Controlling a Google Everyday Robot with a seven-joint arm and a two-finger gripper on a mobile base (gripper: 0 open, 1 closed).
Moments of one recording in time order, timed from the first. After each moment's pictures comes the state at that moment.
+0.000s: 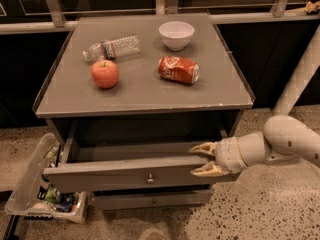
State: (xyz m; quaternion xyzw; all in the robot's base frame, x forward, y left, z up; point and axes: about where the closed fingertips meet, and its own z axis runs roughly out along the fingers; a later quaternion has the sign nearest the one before) arm 0.480 -0.134 0.638 -0.66 0.61 0.23 0.36
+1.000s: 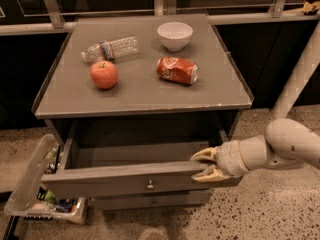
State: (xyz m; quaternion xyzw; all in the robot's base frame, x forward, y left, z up) arm 0.470 -0.135 0.641 -0.66 0.62 0.22 0.36
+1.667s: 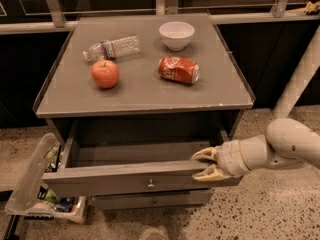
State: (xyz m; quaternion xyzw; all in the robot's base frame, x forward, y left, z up) arm 0.469 -0.134 0.641 -0.66 0.62 0.22 0.36
